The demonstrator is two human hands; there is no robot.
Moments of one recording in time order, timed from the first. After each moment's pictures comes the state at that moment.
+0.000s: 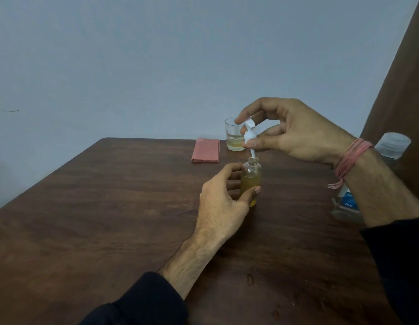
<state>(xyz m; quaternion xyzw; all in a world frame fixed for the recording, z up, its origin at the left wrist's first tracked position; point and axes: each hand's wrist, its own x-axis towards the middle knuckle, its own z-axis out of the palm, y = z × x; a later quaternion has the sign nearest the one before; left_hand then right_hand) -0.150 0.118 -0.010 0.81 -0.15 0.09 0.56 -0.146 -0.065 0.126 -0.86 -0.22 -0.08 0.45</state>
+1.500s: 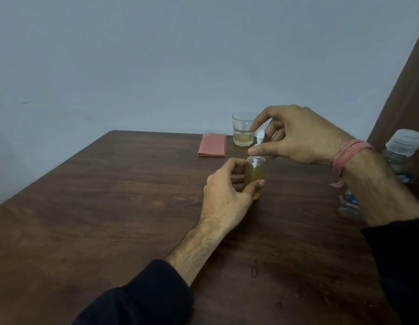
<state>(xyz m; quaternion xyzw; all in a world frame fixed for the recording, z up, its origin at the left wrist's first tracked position) -0.144 0.120 -0.016 0.80 -0.13 0.10 0.58 -0.142 -0.056 0.119 -0.94 -0.12 -0.10 0.29</state>
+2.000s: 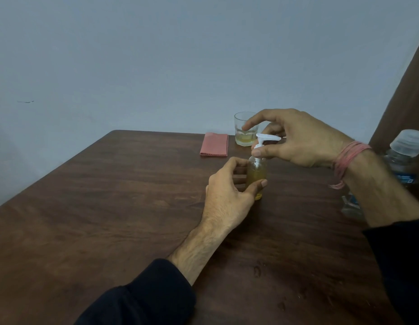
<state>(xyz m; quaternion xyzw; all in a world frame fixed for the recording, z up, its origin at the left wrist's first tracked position) -0.145 0.121 -0.015 0.80 -0.13 0.10 0.57 -0.138 -0.057 0.113 -0.94 -0.16 -0.07 0.29</state>
